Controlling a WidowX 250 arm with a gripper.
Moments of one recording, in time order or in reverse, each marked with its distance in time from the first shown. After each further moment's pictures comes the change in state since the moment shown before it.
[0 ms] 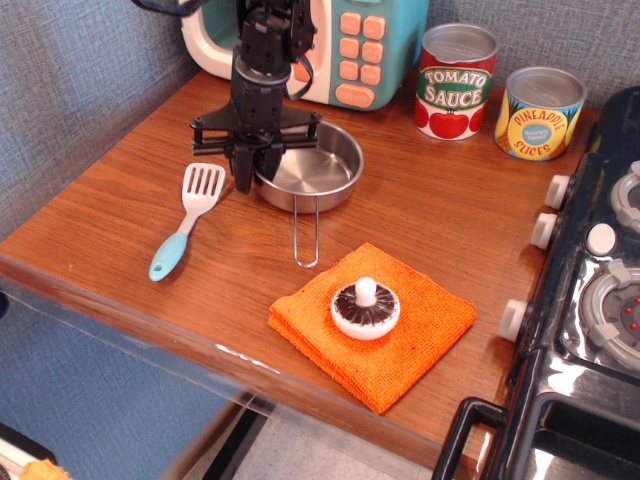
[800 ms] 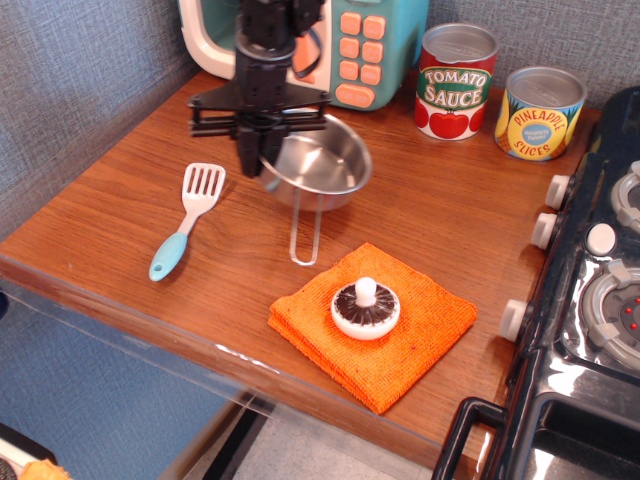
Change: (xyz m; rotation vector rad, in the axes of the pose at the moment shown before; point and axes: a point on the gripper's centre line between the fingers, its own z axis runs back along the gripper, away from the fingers) arm -0.008 0.012 0.032 -0.047 -0.056 -0.005
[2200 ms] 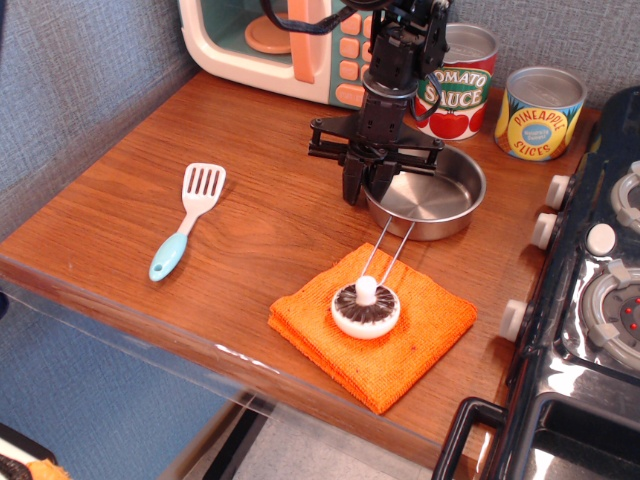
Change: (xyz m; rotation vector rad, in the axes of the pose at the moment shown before) arm -0.034 -0.098 -0.023 -0.010 0.089 -0.388
